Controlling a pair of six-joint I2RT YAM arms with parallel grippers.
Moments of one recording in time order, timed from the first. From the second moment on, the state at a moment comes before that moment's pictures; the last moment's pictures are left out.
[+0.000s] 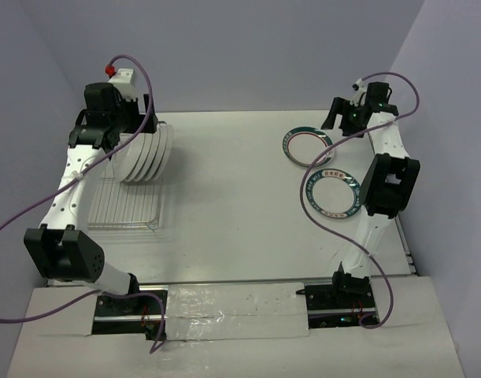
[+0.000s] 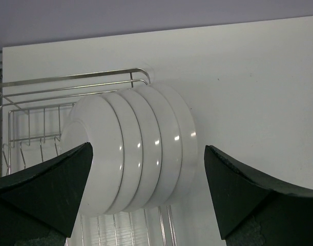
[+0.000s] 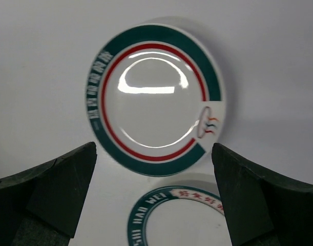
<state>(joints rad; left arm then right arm) -0.08 1.49 1.55 -0.50 0.10 0.00 -0.20 2.07 1.88 -0.66 -0.43 0.09</state>
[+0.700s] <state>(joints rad) -0.09 1.50 1.54 -0.50 0.13 -0.03 -0.30 2.47 2.11 -0.83 -0.62 0.10</state>
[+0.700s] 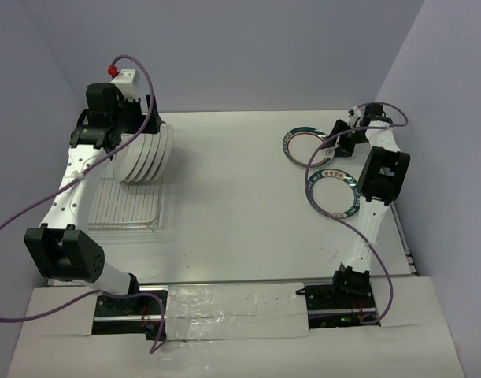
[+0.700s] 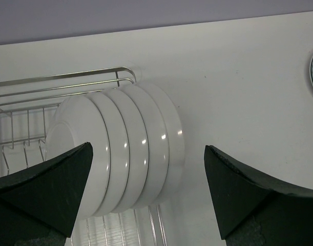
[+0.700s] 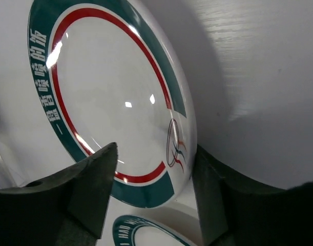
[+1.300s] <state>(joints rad) -0.09 1.50 1.53 -0.53 0.25 -0.07 -0.12 2.36 1.94 -0.73 -0.81 0.27</state>
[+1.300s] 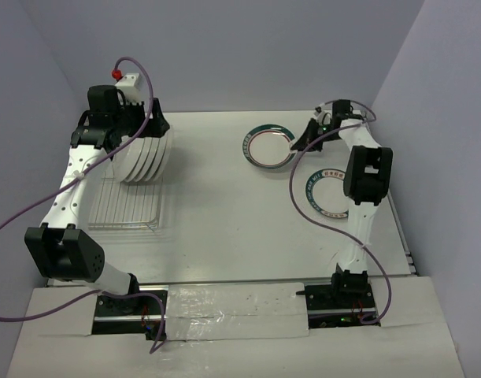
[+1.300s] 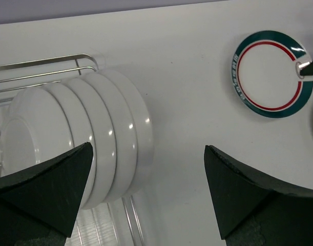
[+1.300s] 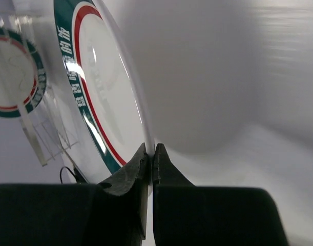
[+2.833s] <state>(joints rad) -0.14 1.40 1.38 -0.54 0.78 -0.17 0.40 1.78 1.92 -0.80 -0.83 0.10</state>
